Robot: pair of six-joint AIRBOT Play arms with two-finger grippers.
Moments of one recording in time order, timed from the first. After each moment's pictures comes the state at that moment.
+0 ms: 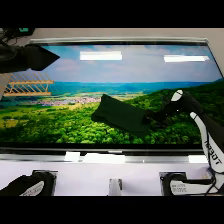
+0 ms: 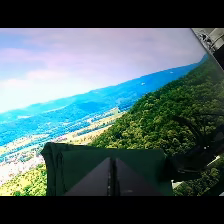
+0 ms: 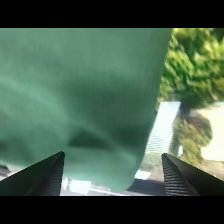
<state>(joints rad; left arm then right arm) -0.18 -1.09 1.64 0.98 -1.17 -1.44 0.00 -1.53 1.04 -1.12 1.28 1.64</state>
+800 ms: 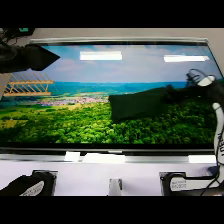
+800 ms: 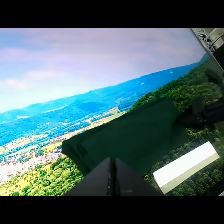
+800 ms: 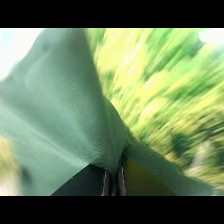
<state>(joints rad) -0.18 -1.09 1.64 0.98 -1.17 -1.44 -0.26 -1.57 1.32 -0.99 1.17 1.61</state>
